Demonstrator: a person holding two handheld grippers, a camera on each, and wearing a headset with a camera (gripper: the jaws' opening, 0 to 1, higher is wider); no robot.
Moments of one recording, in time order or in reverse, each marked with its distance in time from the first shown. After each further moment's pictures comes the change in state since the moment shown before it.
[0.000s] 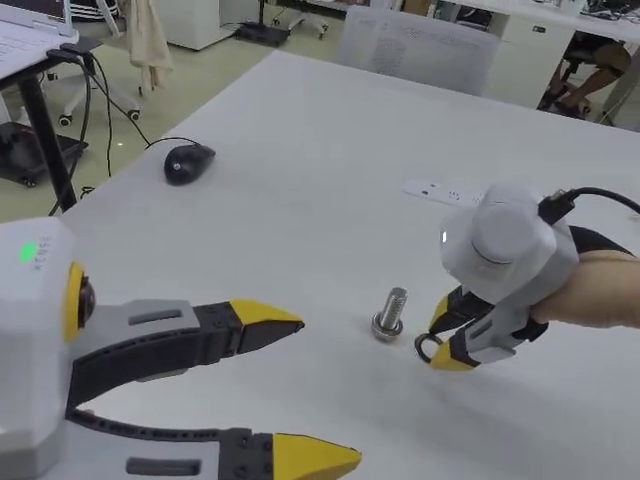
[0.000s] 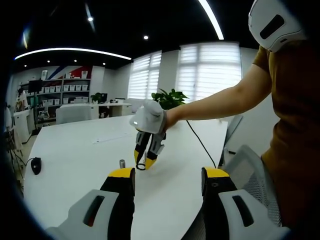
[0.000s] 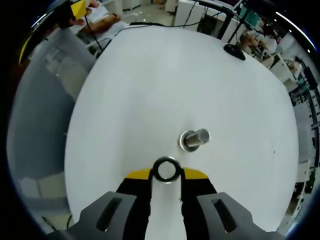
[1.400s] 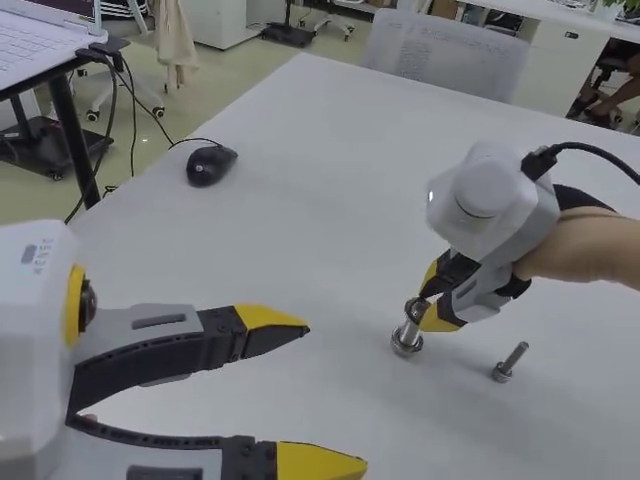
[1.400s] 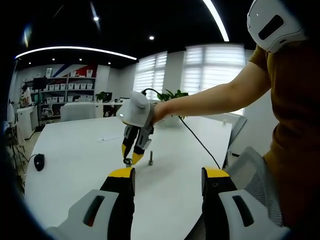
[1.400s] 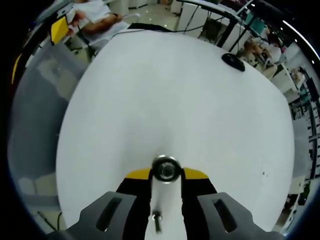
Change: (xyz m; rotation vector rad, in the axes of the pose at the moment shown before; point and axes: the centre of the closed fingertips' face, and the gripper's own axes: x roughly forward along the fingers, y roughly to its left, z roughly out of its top) left arm -0.004 0.017 0.000 -0.024 -0.002 0.038; right arm 0.006 -0.039 0.044 -0.075 -0.003 -0.005
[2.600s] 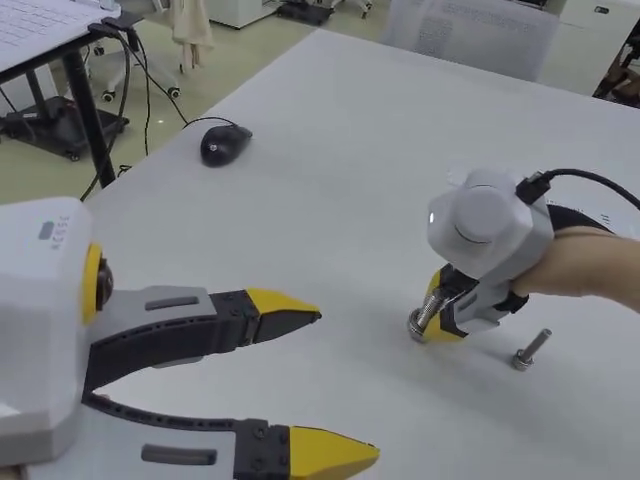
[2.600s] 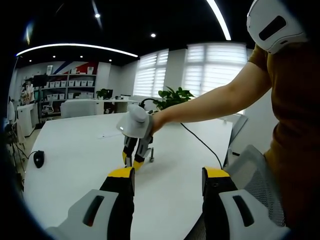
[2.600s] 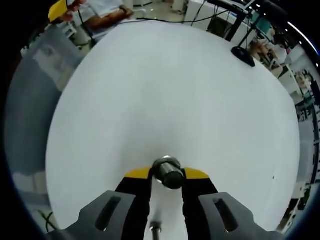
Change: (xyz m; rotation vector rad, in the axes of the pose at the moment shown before) left arm 0.002 0.003 -0.008 -0.013 0.021 0.003; right arm 0.039 0.003 -0.016 -0.027 0.005 0.023
